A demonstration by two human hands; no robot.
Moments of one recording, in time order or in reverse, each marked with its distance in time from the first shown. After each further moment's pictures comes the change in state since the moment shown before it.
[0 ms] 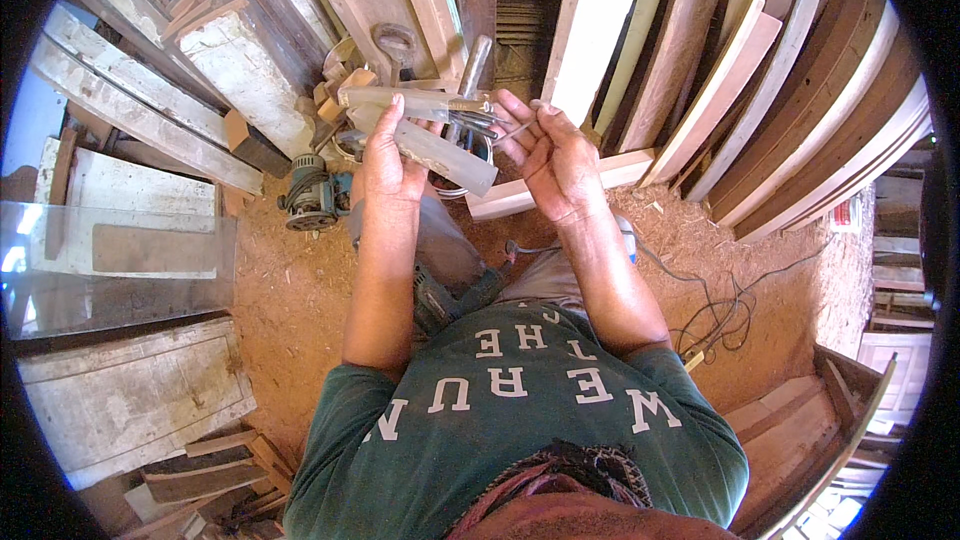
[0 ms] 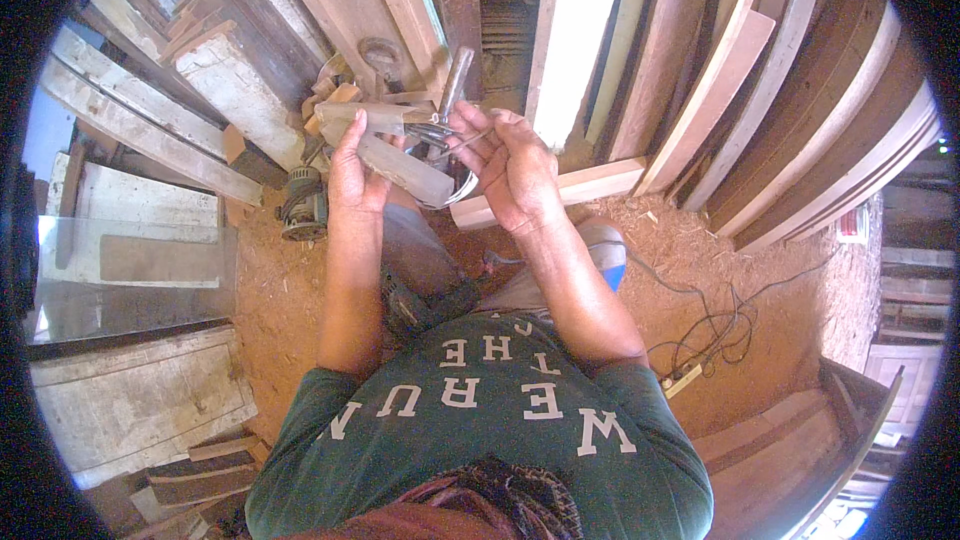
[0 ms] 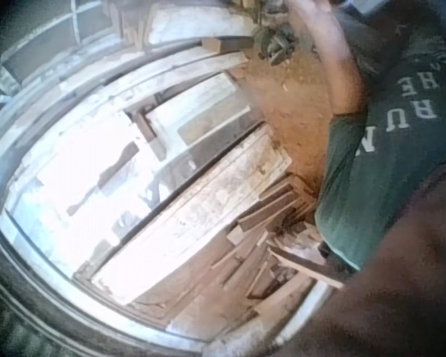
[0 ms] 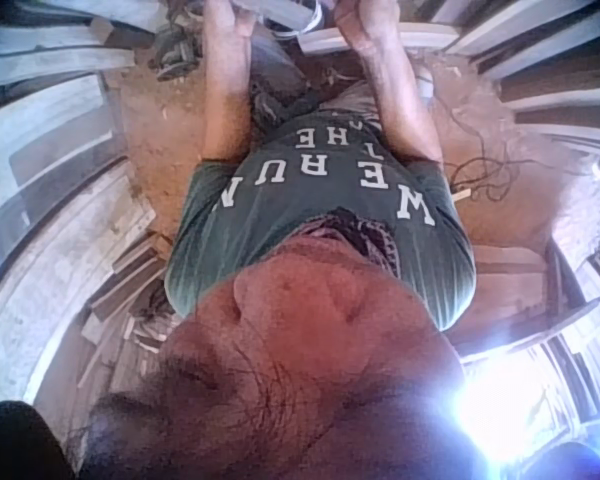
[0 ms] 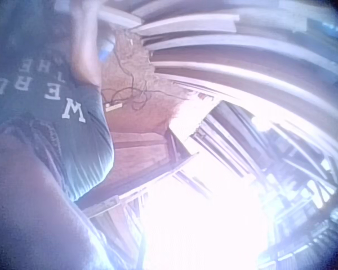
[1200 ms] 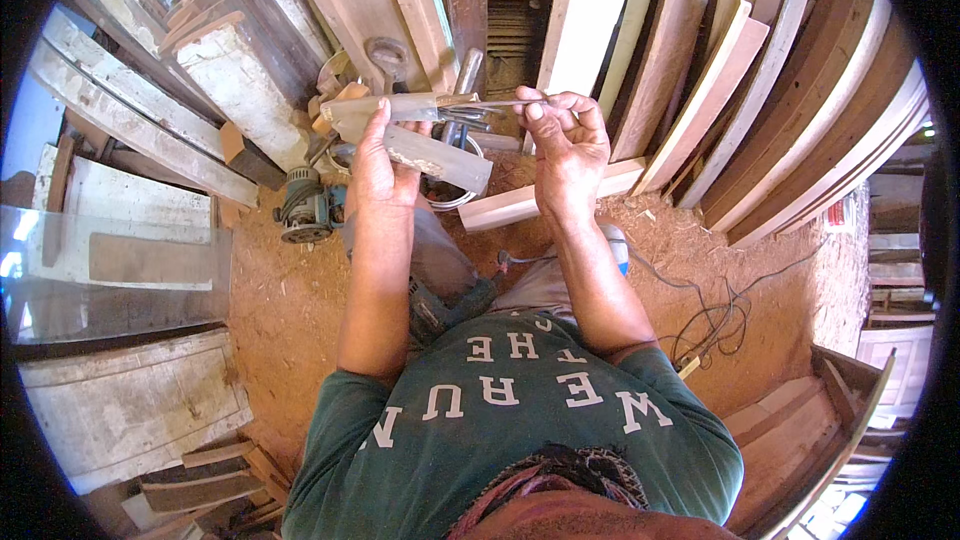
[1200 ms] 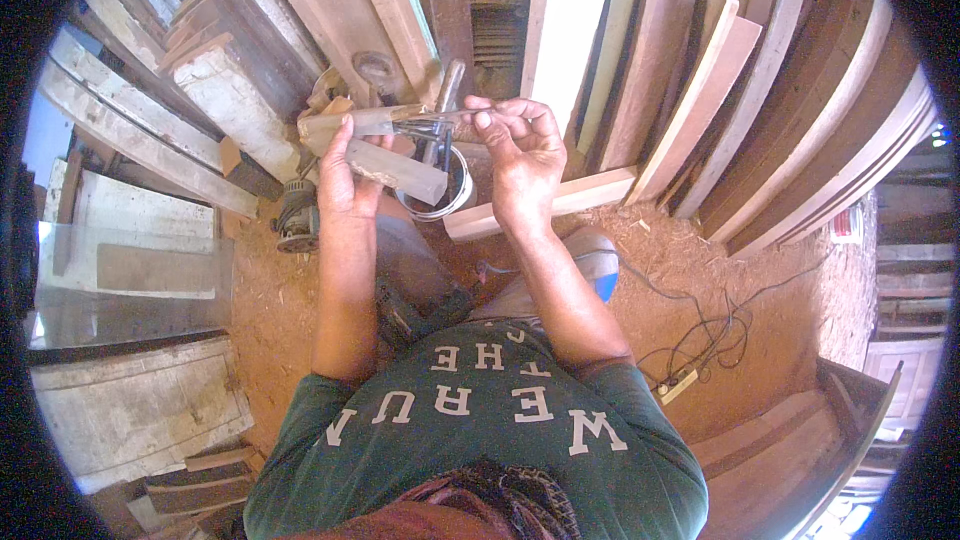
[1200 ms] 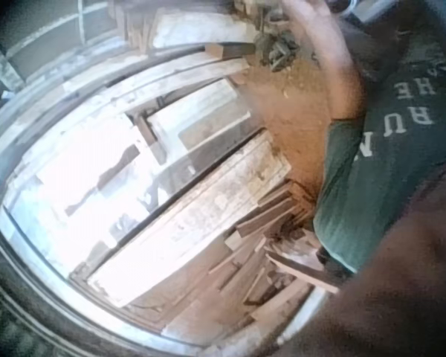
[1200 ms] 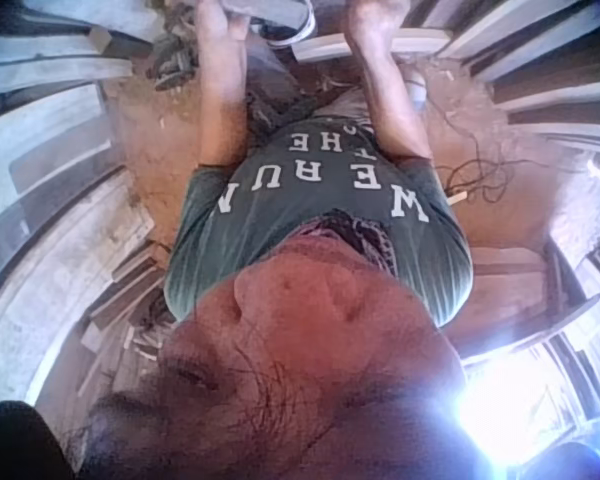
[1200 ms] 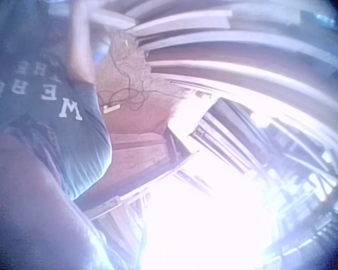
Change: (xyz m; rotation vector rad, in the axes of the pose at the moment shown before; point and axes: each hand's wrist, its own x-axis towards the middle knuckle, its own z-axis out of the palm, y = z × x) left_hand -0.002 0.007 0.018 -0.035 0.058 0.063; right_hand 0.002 -0.006 0.009 -0.337 -0.041 -0.583
